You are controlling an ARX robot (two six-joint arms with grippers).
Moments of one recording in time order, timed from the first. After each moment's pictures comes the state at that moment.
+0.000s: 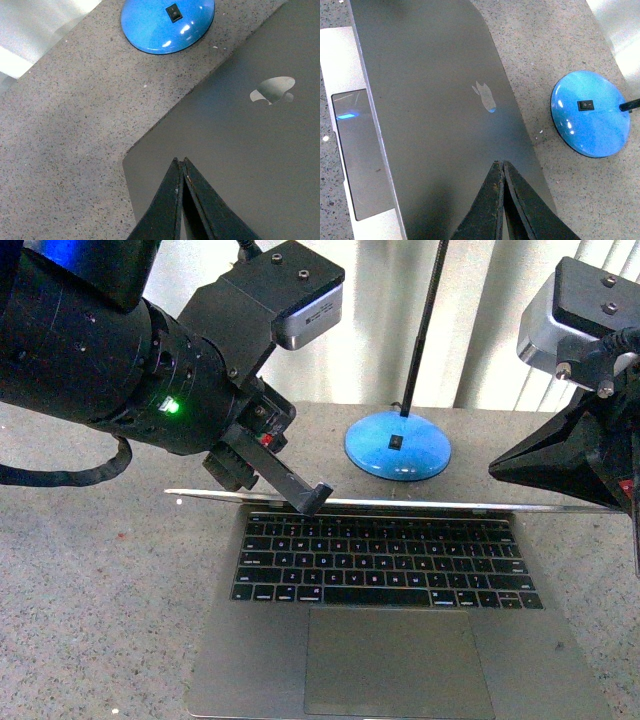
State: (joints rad) left arm -0.45 1.73 0.97 0.09 0.04 0.41; right arm 0.12 1.65 0.88 -0.12 -0.60 -1.03
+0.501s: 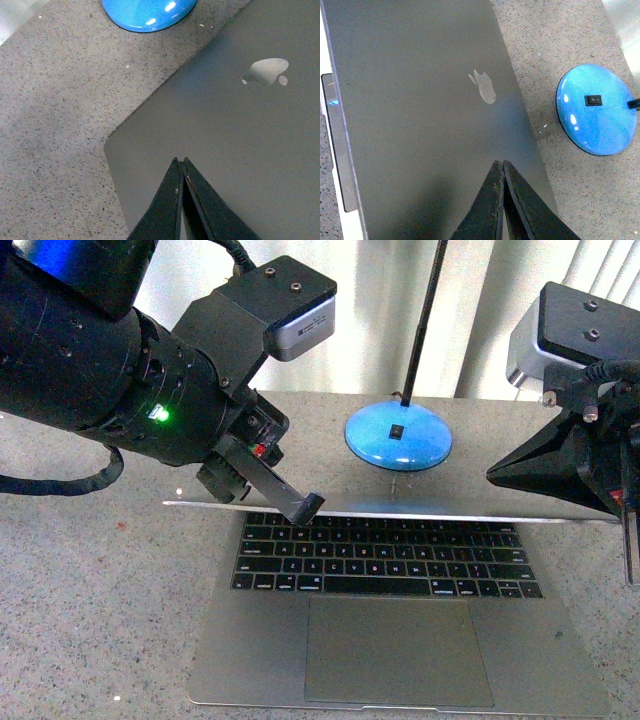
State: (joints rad) left arm -0.44 1.74 0.96 0.04 0.08 0.39; right arm 0.12 1.69 0.87 -0.10 -0.58 -1.09
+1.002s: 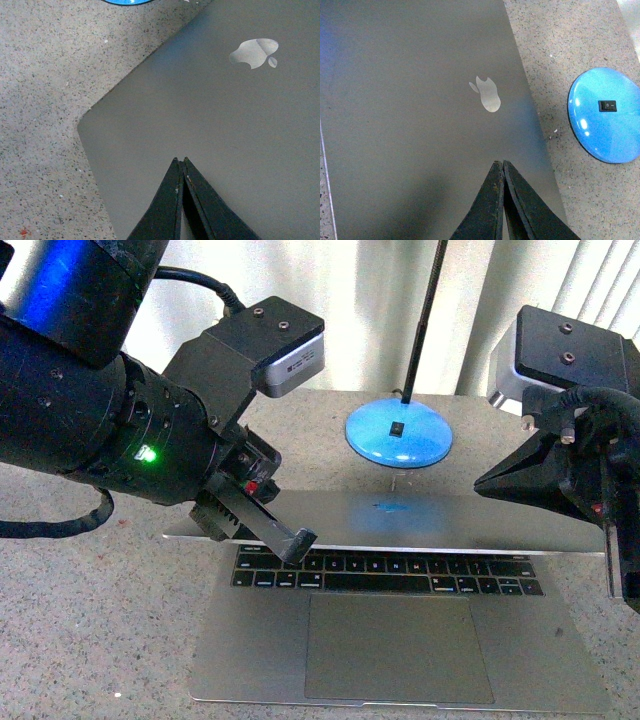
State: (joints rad) left arm -0.44 1.74 0.90 0.05 0.13 0.34; right arm 0.15 1.71 0.87 -0.08 -0.57 -1.10
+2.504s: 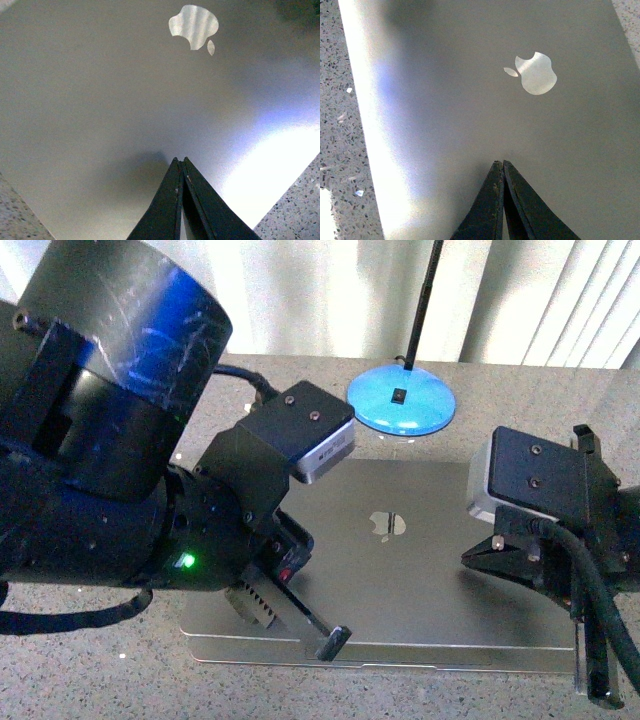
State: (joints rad) left arm -0.51 1.87 0.72 0.28 0.19 0.23; right arm 0.18 1.86 0.64 0.22 -0.55 -1.02
